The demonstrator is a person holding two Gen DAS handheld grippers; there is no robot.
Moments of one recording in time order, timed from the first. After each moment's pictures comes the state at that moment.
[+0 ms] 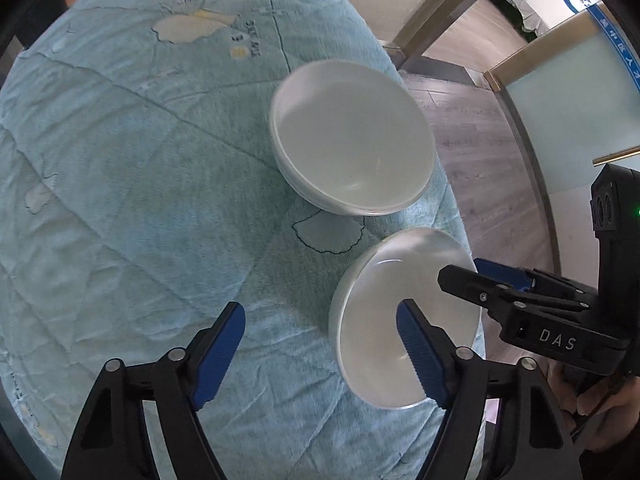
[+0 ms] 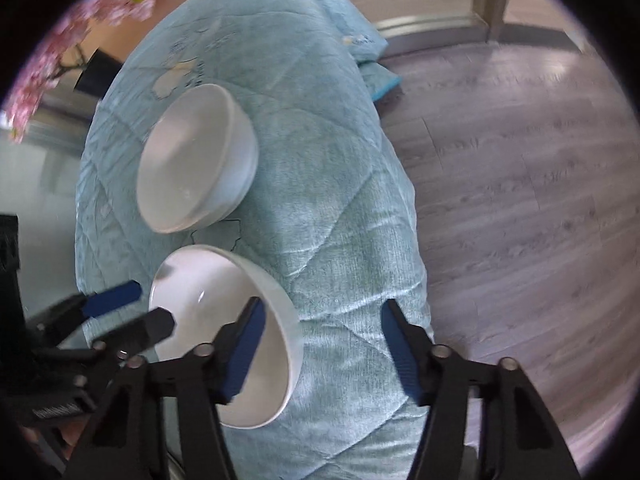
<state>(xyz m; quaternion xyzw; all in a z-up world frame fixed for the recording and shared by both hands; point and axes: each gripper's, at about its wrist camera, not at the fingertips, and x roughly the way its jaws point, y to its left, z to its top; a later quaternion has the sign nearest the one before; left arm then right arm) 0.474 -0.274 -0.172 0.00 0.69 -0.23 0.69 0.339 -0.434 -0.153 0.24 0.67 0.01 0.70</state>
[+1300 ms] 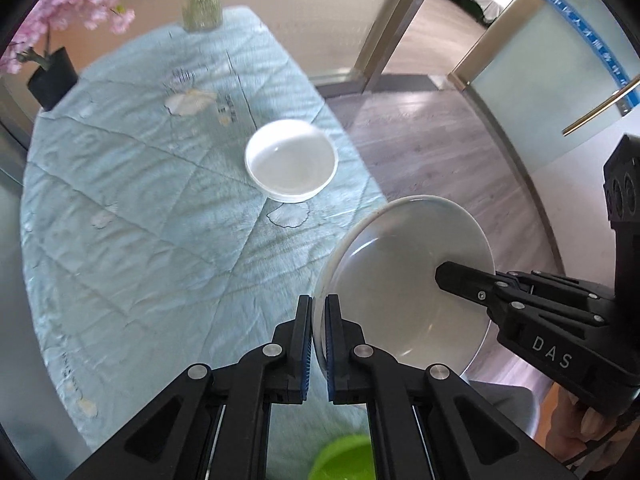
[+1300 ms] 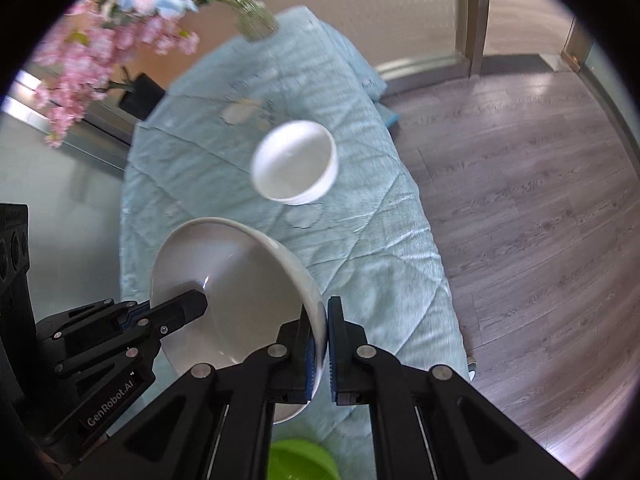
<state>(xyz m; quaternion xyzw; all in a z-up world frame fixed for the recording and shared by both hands) 0.399 -0.265 -0.026 0.05 0.62 -0.27 0.74 0.280 -0.387 -0.016 0.23 0.61 -0.02 0.76</state>
